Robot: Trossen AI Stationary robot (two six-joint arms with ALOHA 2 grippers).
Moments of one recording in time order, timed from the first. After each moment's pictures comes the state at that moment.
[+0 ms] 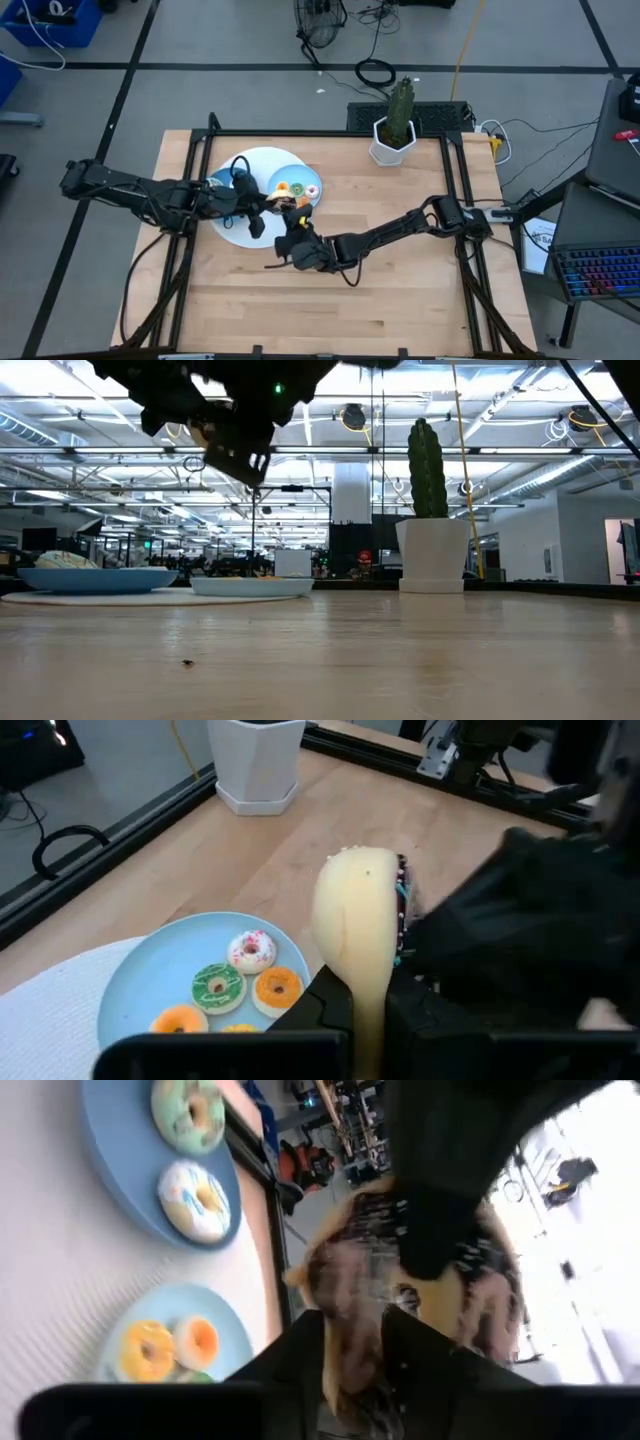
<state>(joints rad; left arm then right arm) -0.16 0.97 0.75 -0.32 -0.44 -0.40 0.27 2.22 1.66 0.25 1.15 -0.92</state>
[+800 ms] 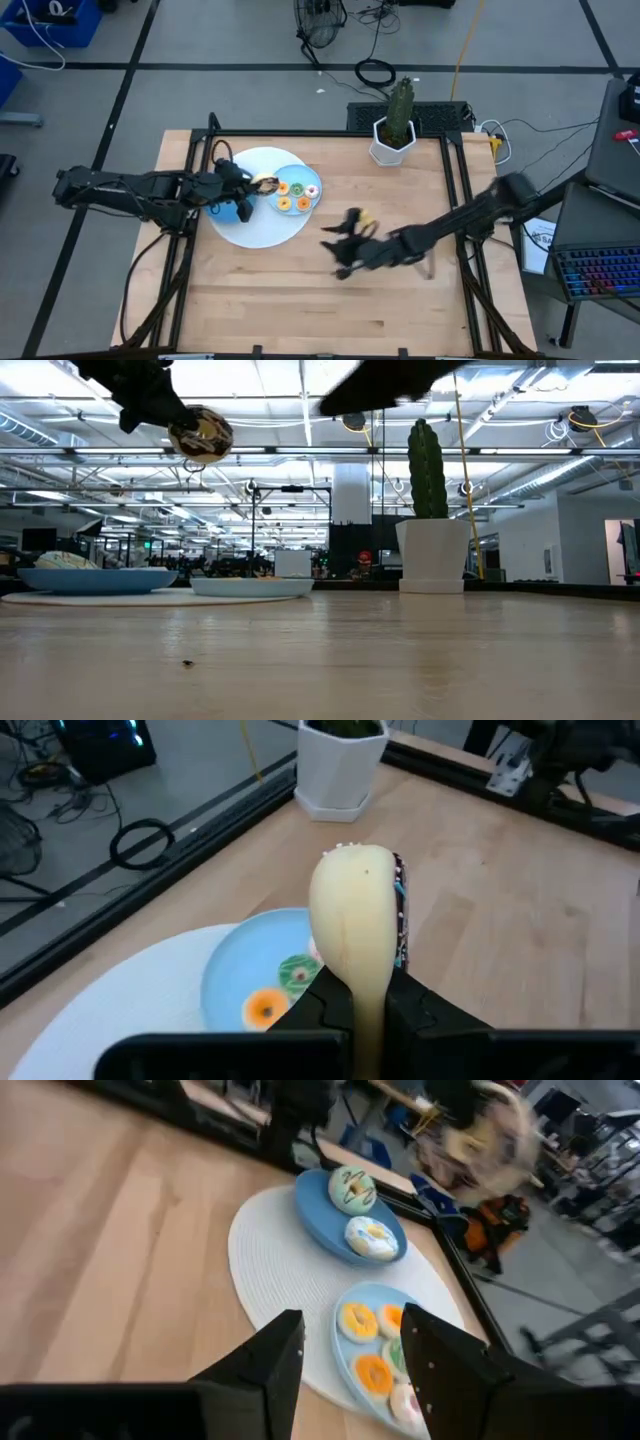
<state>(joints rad) -0.07 0.82 0.75 -0.48 -0.48 -0.40 0.39 1.67 1.06 0.16 0.71 -0.24</state>
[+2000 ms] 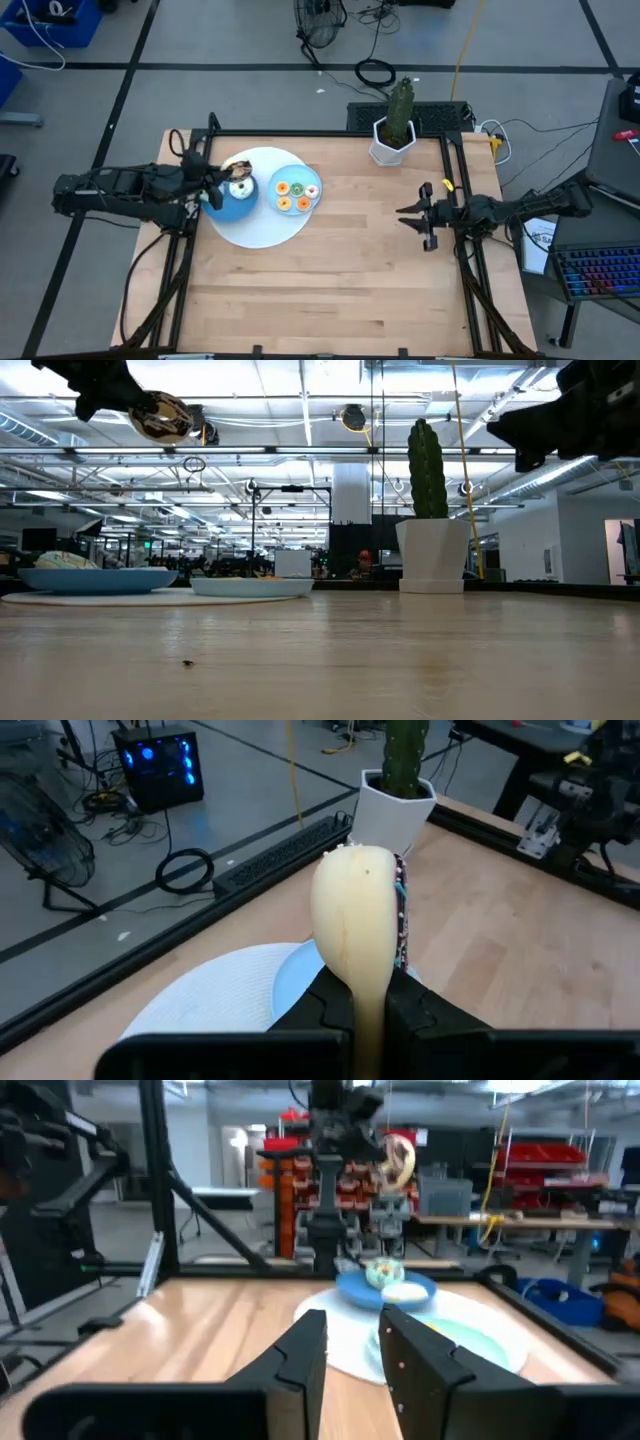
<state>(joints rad) -0.05 0.52 0.75 -0.68 -0.60 -0.42 0.17 0.32 0.02 0.41 0.17 -0.04</state>
